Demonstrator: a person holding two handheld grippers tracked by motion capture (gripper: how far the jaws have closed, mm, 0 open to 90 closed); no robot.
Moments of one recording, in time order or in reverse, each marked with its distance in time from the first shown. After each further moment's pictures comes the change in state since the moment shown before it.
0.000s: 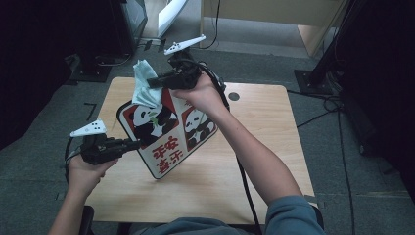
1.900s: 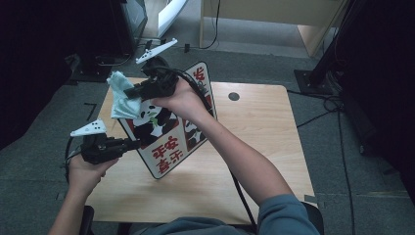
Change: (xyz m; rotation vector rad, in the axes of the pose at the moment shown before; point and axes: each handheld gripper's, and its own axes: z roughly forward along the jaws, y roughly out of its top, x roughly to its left) left arm 0.001 0.000 0.001 -0.008 -0.001 -0.003; right arm 0.041 0.013 0.035 0.071 0.076 -0.053
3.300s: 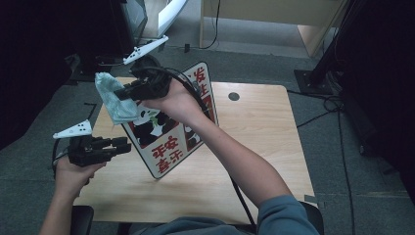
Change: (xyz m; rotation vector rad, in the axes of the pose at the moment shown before) left arm 0.012 -0.007 -0.022 -0.016 -0.042 0.008; right arm 0.033 0.018 -0.005 -0.001 -0.017 -0.061
